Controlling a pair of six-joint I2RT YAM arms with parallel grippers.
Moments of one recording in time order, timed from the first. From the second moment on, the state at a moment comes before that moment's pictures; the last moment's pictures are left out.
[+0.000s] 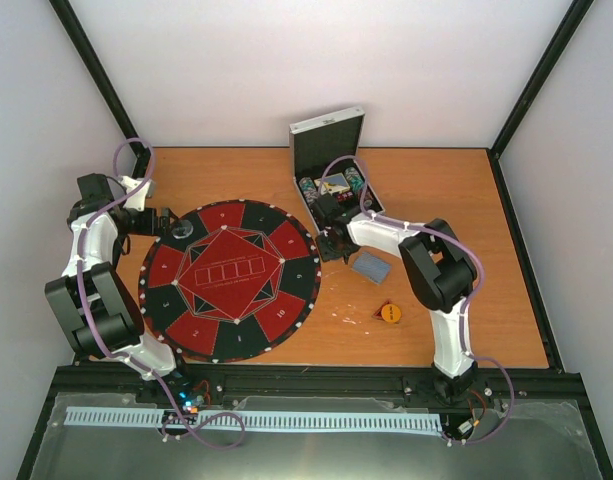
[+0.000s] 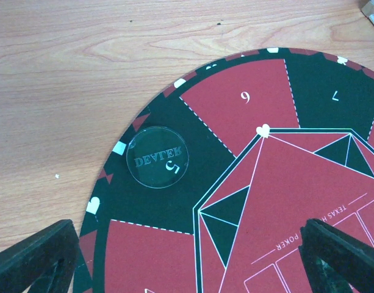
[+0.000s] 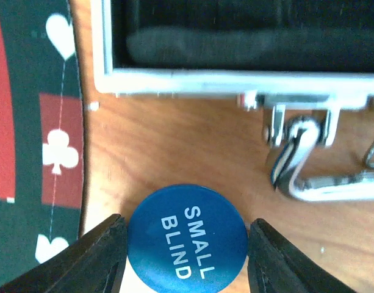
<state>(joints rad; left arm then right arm) 0.43 1.55 1.19 -0.68 0.50 0.43 0.65 2.06 1.41 -0.61 0.12 0.25</state>
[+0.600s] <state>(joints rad) 0.43 1.55 1.19 -0.68 0.50 0.43 0.76 1.89 1.21 -0.76 0.01 0.23</state>
